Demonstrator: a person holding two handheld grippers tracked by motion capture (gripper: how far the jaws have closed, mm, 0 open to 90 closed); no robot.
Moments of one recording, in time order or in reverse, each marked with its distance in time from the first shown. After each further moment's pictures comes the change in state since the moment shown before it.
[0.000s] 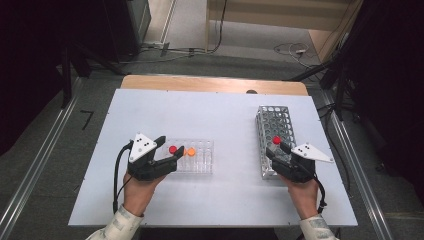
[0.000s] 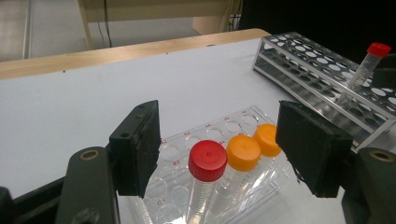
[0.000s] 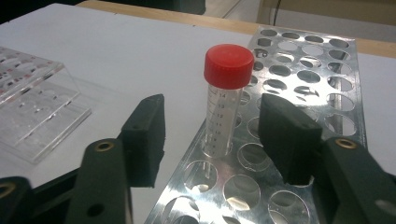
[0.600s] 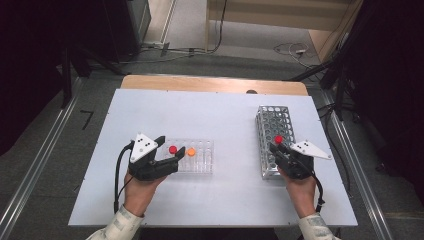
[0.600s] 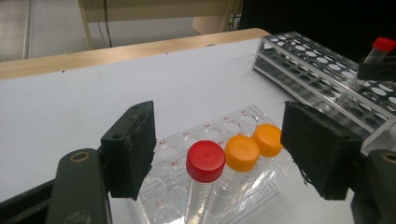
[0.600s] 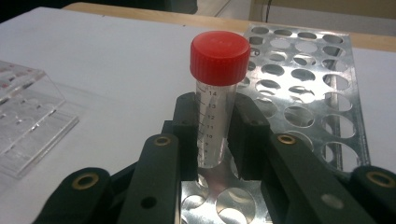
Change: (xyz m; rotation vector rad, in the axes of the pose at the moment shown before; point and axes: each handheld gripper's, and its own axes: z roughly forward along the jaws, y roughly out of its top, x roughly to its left) left arm -0.002 0.000 0.001 0.002 0.004 -0.001; right arm -0.002 0.004 0.004 -0.011 -0.020 0.031
